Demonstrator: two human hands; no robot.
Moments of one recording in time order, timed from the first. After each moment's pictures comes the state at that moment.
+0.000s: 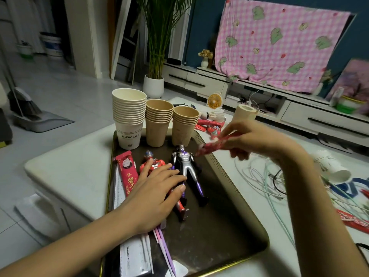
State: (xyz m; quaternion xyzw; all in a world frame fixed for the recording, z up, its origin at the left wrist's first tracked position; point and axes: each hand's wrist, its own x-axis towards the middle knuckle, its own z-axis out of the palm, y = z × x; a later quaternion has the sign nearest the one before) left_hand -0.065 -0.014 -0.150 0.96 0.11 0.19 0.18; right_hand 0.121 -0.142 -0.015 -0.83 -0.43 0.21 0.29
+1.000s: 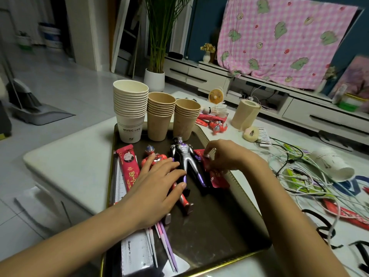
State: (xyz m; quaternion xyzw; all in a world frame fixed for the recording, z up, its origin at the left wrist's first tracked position) left_hand -0.067 -0.016 -0.148 0.96 0.11 0.21 0.15; right_hand 0.124 -0.103 -0.077 -0.87 -0.46 0.14 0.05
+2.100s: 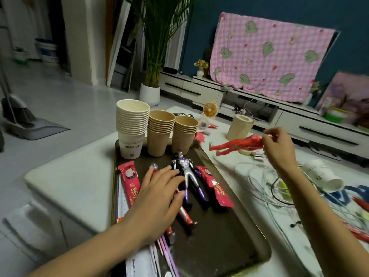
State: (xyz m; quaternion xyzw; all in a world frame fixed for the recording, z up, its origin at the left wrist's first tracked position) left_hand -0.071 -0.016 -0.140 0.95 0.12 0.25 0.16; right_hand 0.183 -0.157 -0.056 -0.84 -0.23 -0.18 0.47
